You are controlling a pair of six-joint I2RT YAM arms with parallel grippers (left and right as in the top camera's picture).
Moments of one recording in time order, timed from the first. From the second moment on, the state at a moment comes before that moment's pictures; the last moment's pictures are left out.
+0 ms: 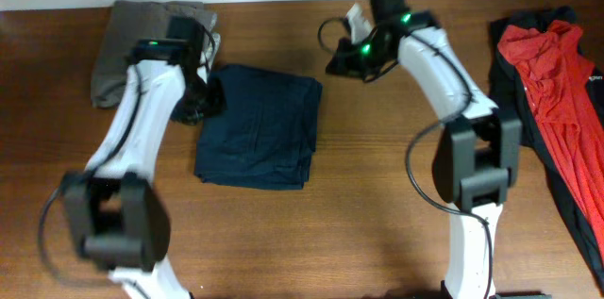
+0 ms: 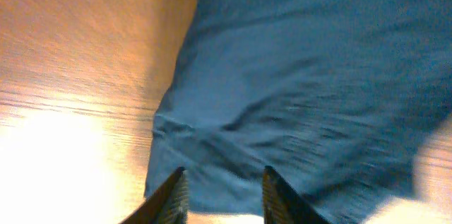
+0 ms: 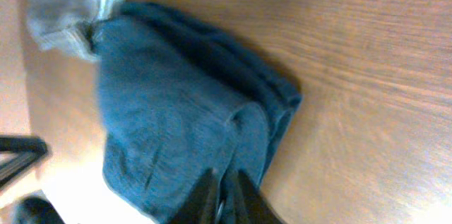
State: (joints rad) left arm -0.11 1.90 1.69 -1.17 0.03 -0.30; right arm 0.19 2.24 2.06 -0.99 -0.61 0.21
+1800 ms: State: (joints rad) left arm -0.26 1.57 1.72 -1.21 0.03 -0.30; right arm 0.21 0.85 1.87 -1.69 -0.17 0.22
